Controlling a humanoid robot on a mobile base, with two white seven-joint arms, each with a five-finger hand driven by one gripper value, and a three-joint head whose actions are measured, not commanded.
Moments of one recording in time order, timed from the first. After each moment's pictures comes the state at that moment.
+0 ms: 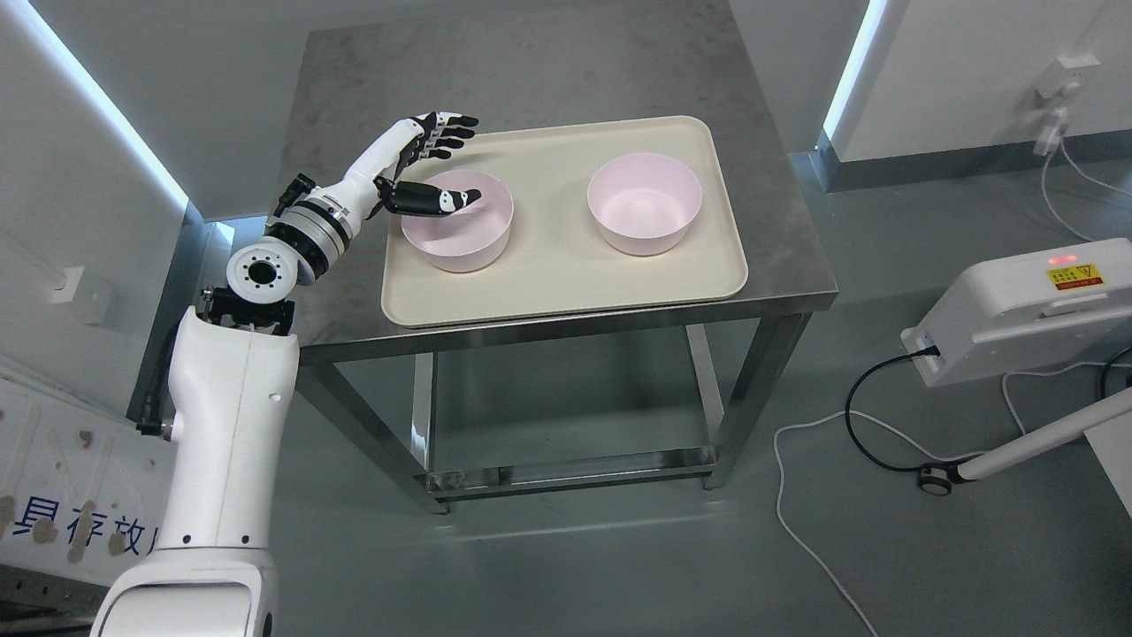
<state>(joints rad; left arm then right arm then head) -0.77 0.19 -0.06 -1.10 -0.32 -0.04 -0.54 0.04 0.00 0.00 0.00 0.00 -0.25 0.00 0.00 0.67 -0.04</state>
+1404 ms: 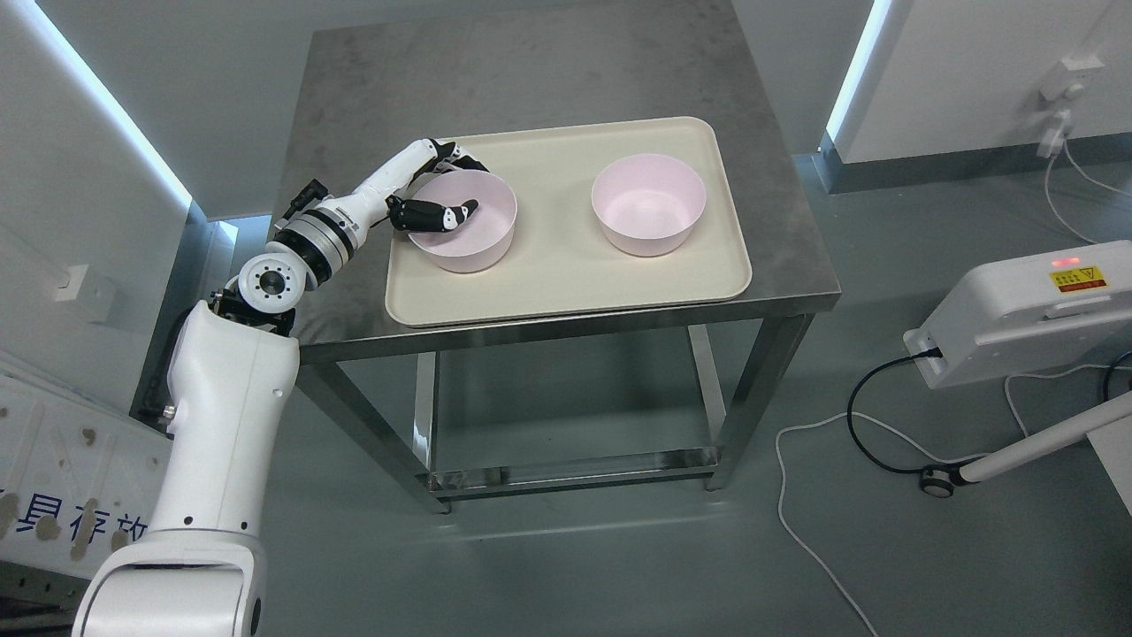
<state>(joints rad) -0.81 0.21 -0.10 -0.96 -0.45 -0.26 -0.55 0.04 0.00 0.00 0.00 0.00 -0.25 0.00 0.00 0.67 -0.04</state>
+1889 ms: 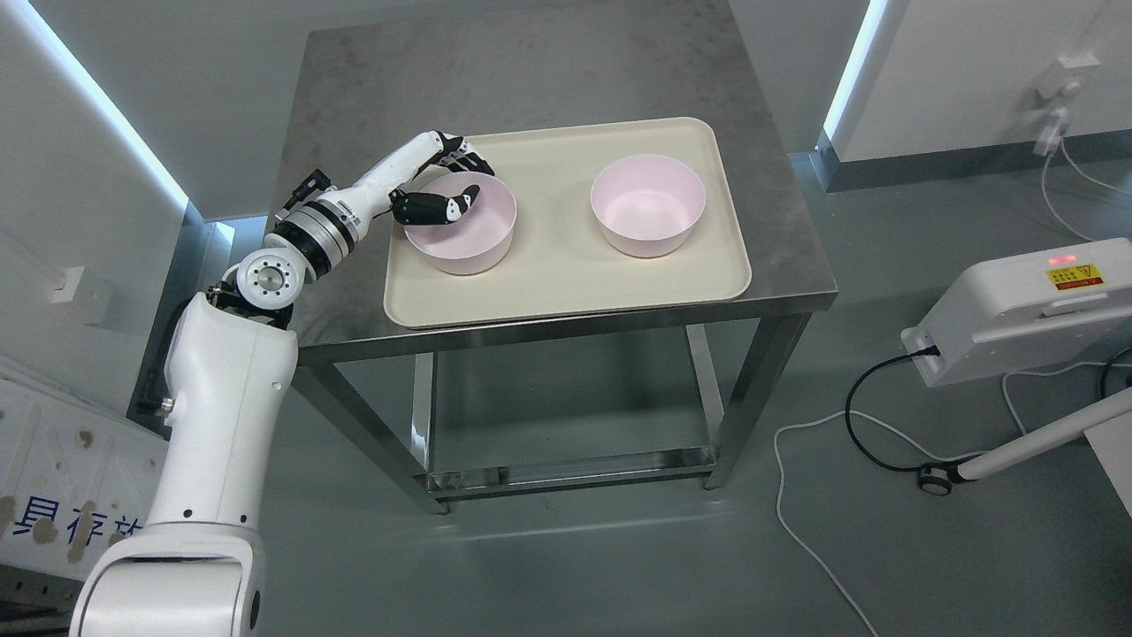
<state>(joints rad) -0.83 0.21 -0.09 -0.96 -0.46 -0.36 -0.55 0.04 0.00 0.00 0.00 0.00 -0.25 0.00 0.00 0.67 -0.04</state>
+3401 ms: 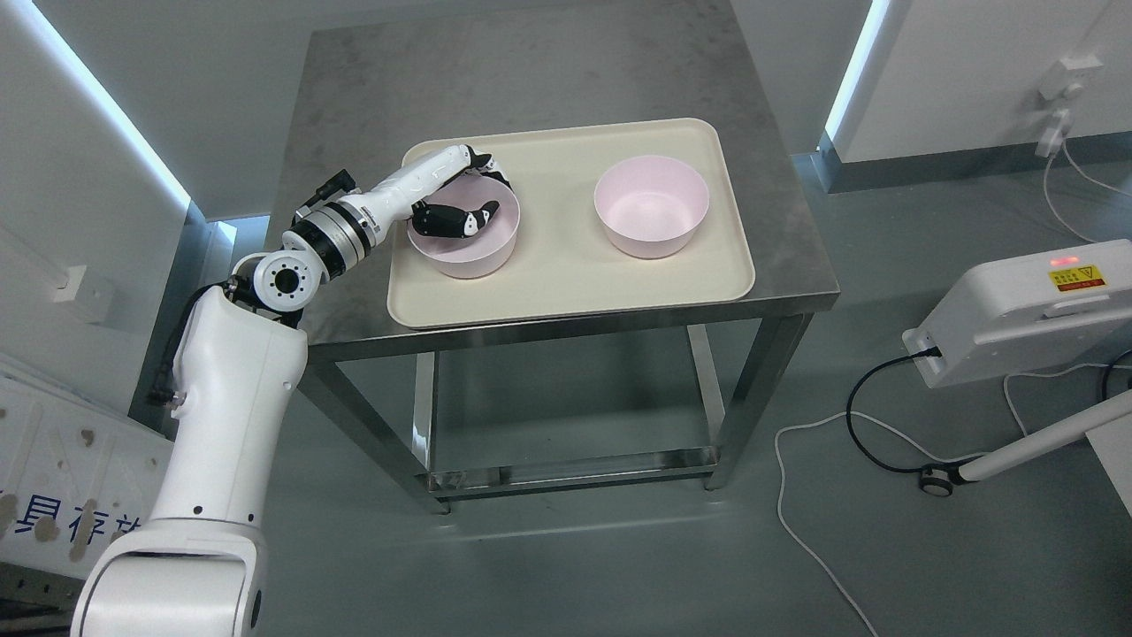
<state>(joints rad) -0.84 0.21 -0.15 -0.96 -0.55 -0.42 -0.57 0.04 0.00 0.00 0.00 0.00 -0.25 0.00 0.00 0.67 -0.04</state>
